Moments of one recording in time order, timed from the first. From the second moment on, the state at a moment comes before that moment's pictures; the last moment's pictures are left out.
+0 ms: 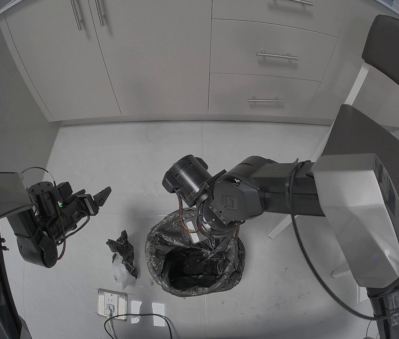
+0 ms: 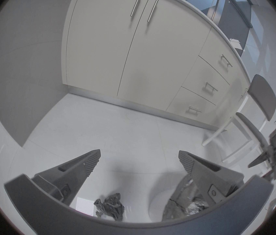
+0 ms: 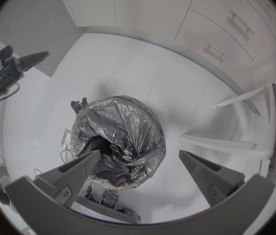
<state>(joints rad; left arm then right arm) 0.01 2.28 -0.61 -1.52 -0.27 -0.25 0.84 2.43 -2.00 0.62 -0.45 0.31</state>
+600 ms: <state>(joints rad) 0.05 2.50 -1.37 -0.85 -0.16 -0.31 0.82 2.41 -2.00 0.54 -0.47 0.31</state>
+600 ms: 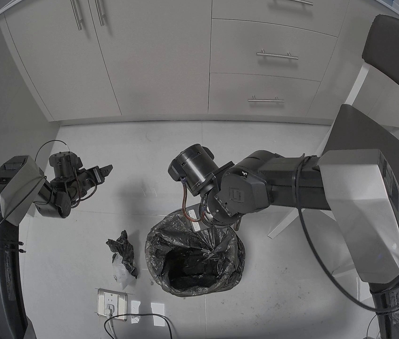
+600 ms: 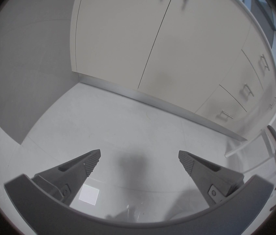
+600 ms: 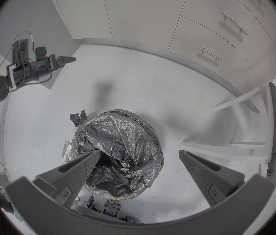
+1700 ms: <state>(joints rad) -0.03 2.97 -2.00 -0.06 -0.07 -0.42 0.75 2.46 -2.00 0.46 -0.46 0.28</state>
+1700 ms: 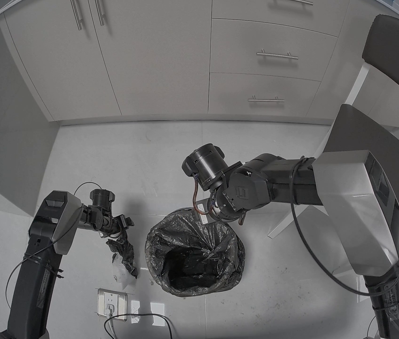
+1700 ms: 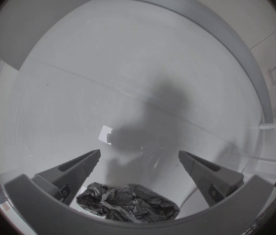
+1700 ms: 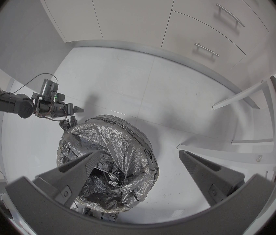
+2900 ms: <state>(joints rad) -0.08 3.10 -2.00 0.26 -0.06 -0.49 0.72 2.49 -2.00 0.46 -0.46 0.29</state>
